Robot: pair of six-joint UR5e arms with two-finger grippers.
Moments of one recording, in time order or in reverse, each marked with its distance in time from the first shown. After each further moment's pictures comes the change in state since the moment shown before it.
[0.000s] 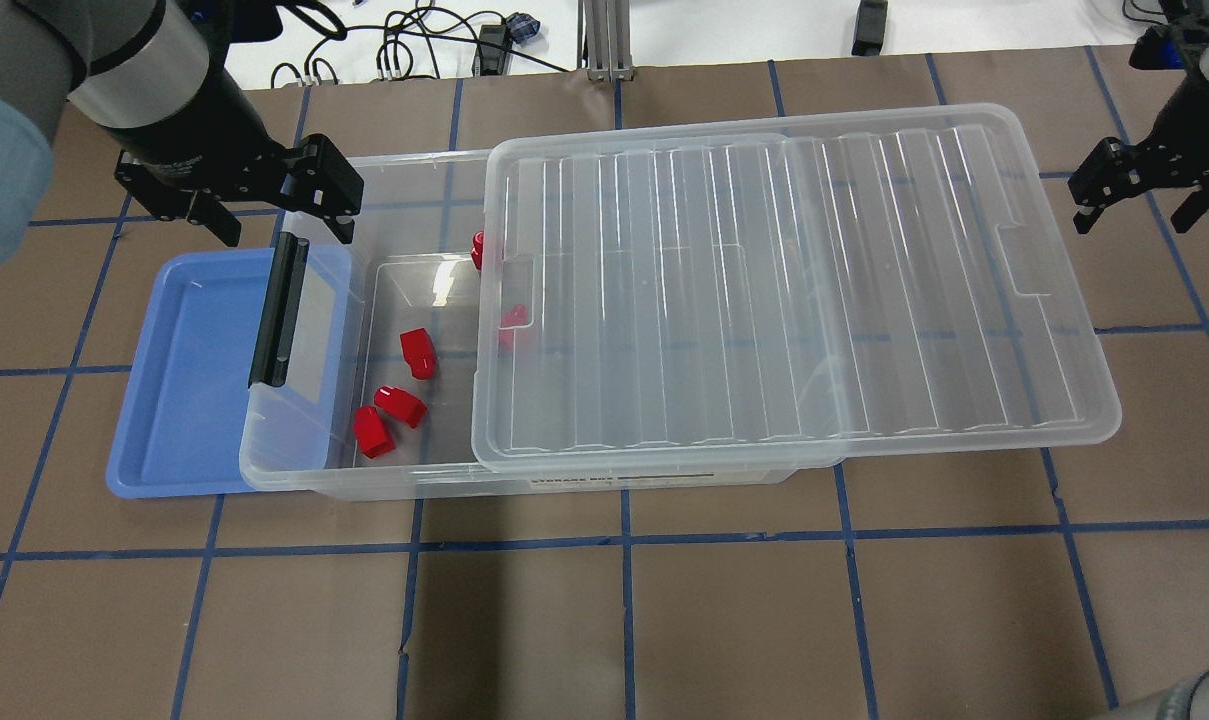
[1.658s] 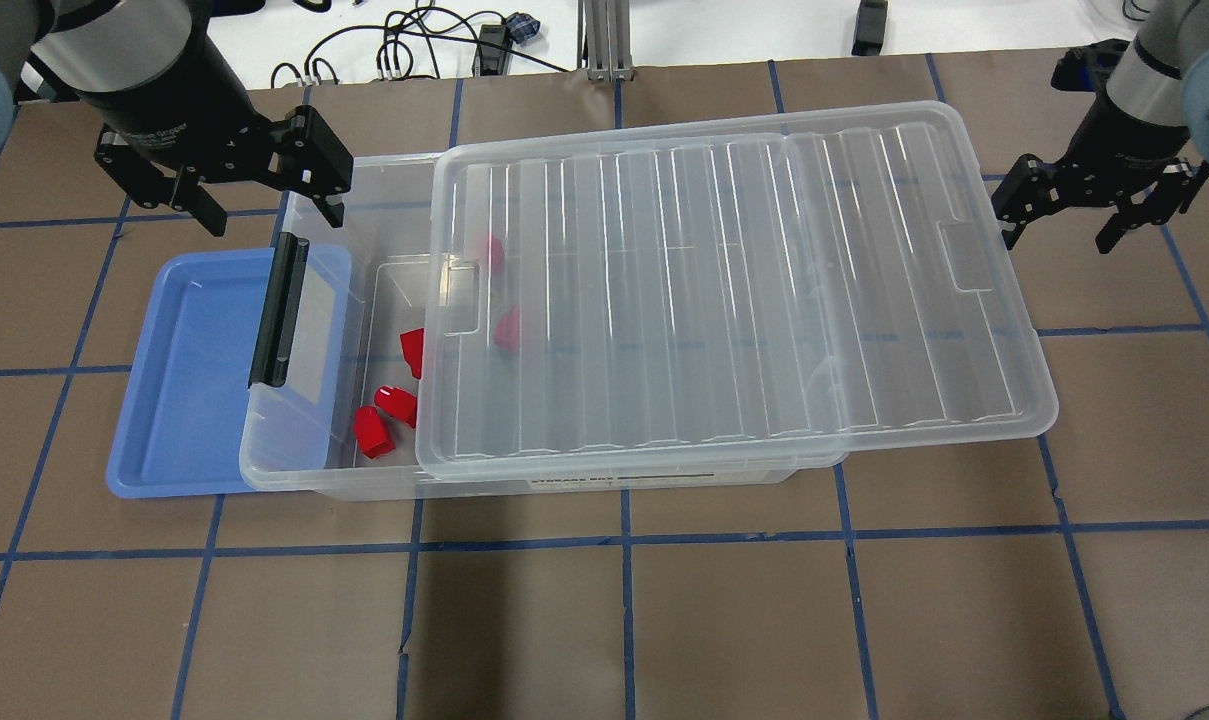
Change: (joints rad) left arm 0.002 -0.024 0.071 -0.088 -0.001 -0.035; right arm 0.122 -0.024 0.055 0.005 0.021 0.183
